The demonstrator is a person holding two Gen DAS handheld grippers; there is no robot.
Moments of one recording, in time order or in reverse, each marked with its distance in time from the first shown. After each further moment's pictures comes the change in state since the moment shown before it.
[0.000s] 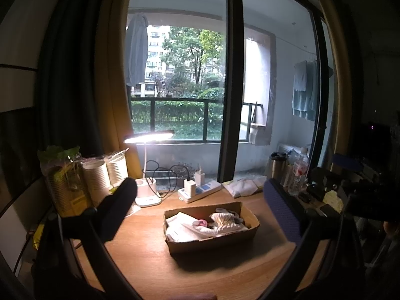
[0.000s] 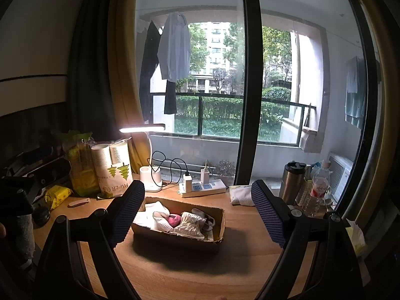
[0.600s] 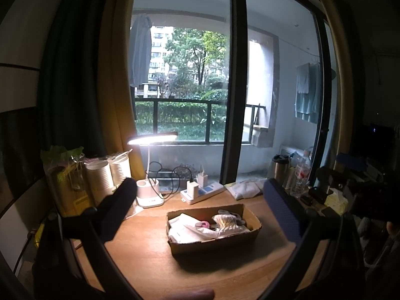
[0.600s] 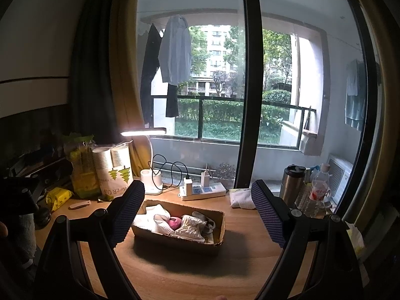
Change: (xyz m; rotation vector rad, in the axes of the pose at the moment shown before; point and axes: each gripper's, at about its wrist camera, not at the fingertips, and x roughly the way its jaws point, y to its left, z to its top) left arm -0.003 0.005 0.003 -0.011 -0.008 0.013; right arm -0.003 0.002 0.003 -0.004 -0.015 0.000
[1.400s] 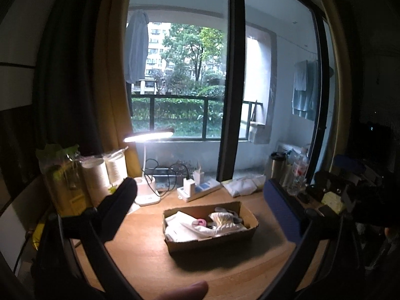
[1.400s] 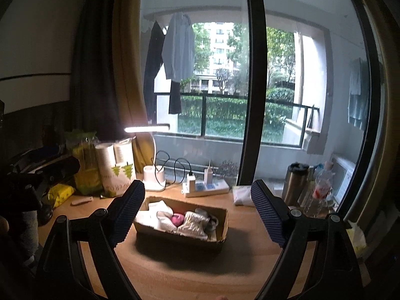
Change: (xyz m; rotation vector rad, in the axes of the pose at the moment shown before) left arm 0.008 0.003 0.004 -0.001 0.024 -0.015; right arm 0.000 0.002 -0.001 -0.010 0.001 0.016
